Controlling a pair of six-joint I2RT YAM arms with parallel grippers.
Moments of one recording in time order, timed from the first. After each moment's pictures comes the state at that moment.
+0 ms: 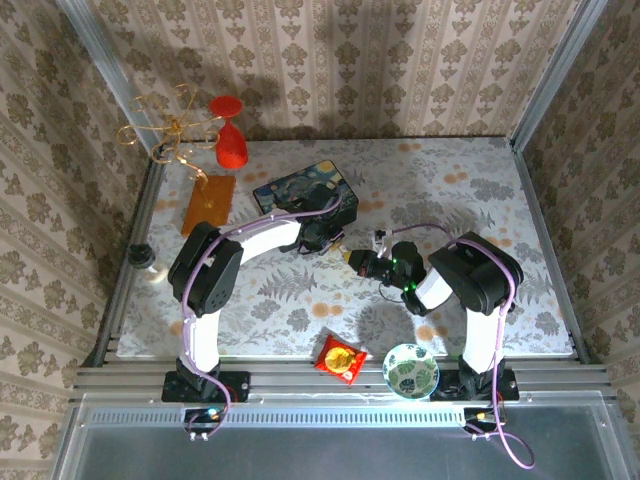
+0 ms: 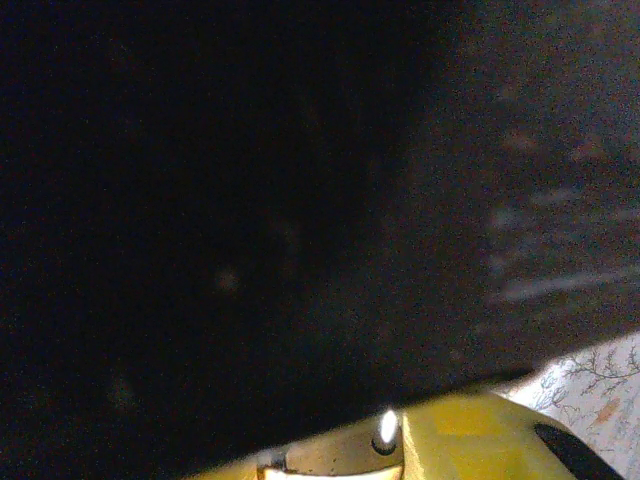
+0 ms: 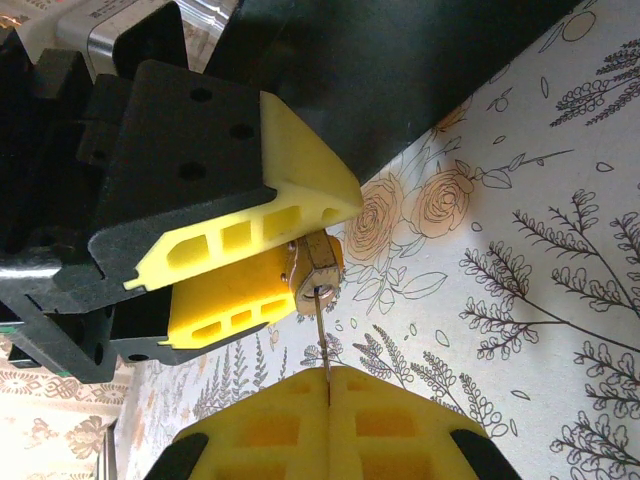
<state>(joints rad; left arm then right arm) -0.73 1.97 1.37 -0.47 0.09 -1.27 0.49 1.92 0.46 1.17 -0.37 0.90</state>
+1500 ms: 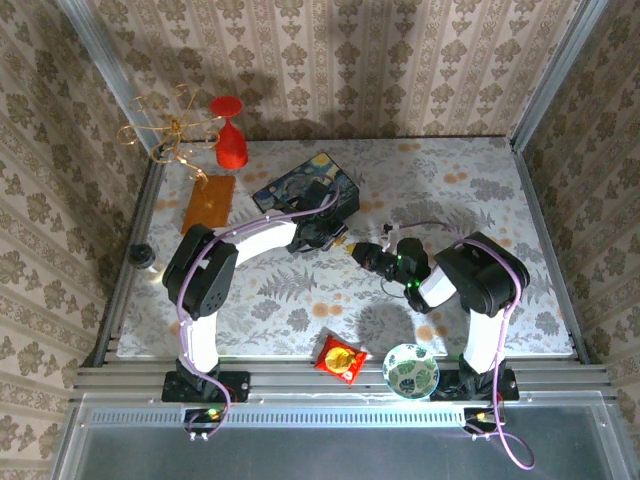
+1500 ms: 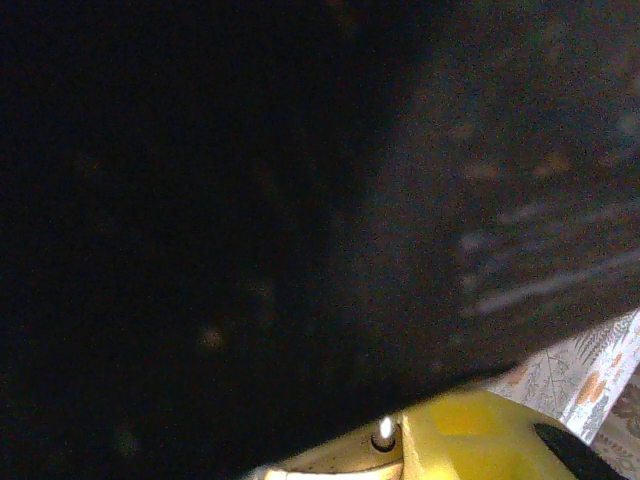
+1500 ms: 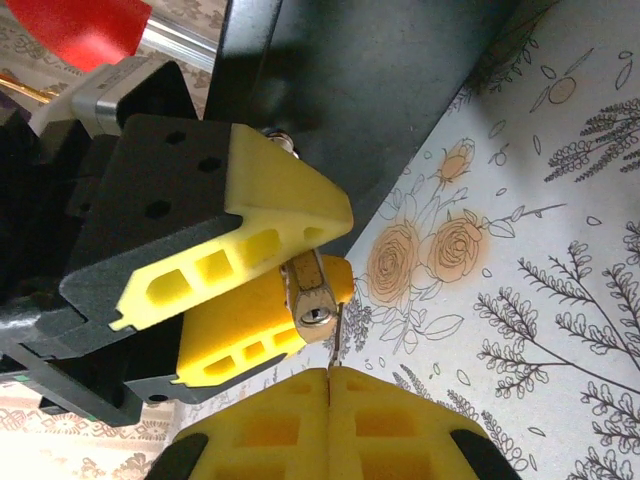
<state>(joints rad) -0.72 1.93 1.34 -0.37 0.15 -1.31 0.46 1.89 0.46 1.19 -0.37 1.00</state>
